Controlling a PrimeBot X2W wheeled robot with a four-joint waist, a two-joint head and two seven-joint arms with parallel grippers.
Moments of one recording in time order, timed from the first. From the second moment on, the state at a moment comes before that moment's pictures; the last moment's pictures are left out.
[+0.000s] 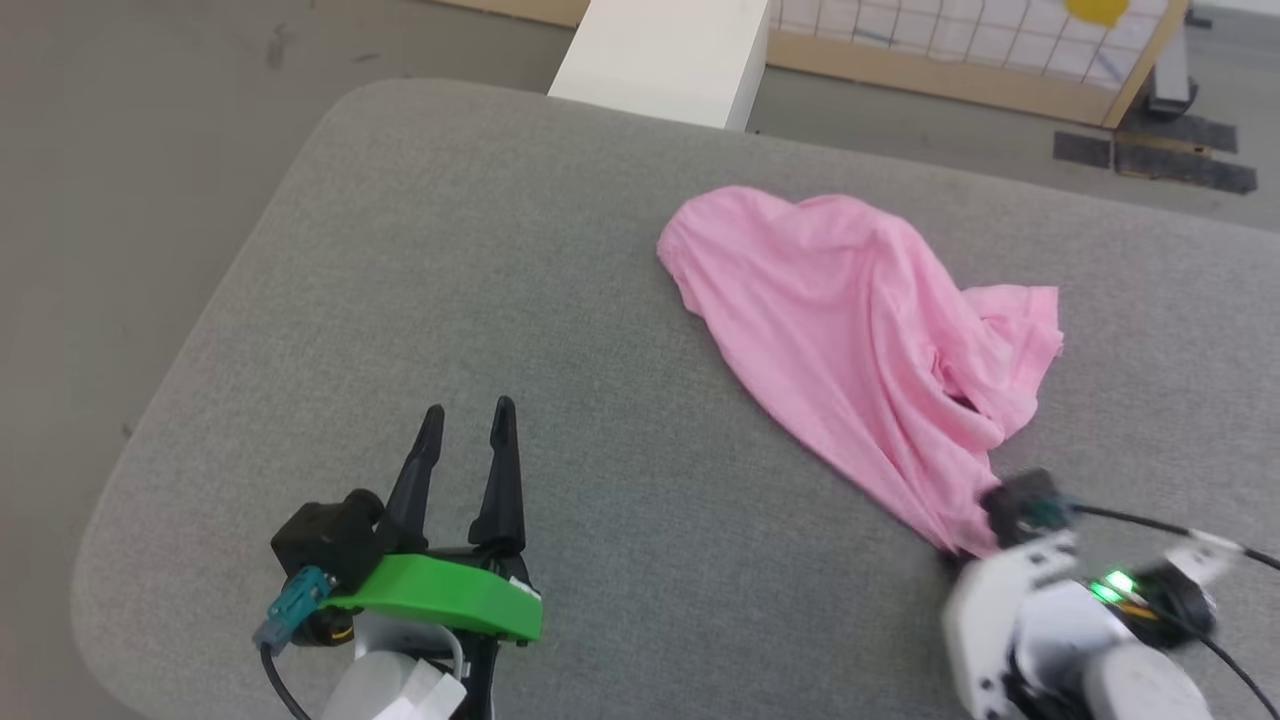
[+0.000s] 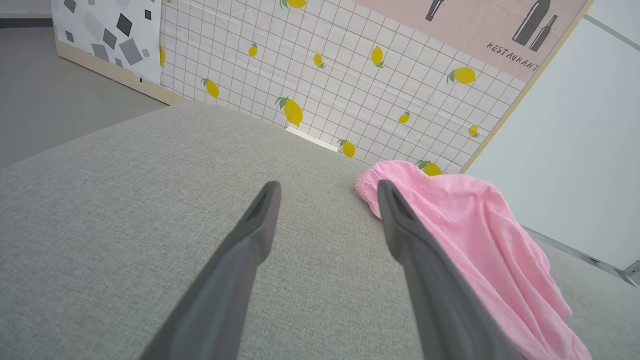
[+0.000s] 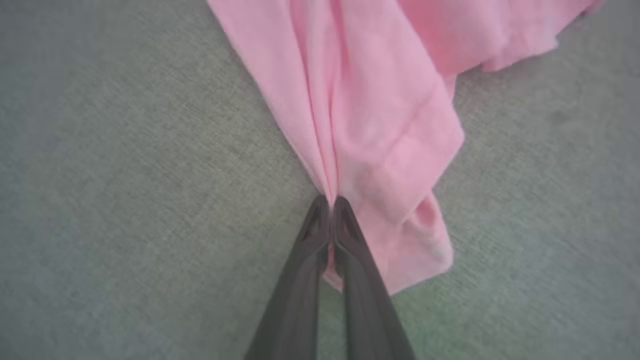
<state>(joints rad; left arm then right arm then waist) -0.10 0.05 -0.22 0.09 -0.46 0.00 -0.26 -0.09 -0.14 0.12 0.17 0.06 0.13 0.55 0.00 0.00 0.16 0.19</state>
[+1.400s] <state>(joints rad) -0.48 0.05 -0.48 0.54 -0.66 0.05 0.04 0.01 -0.05 -0.08 -0.04 0.13 0.13 0.09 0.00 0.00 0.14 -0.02</state>
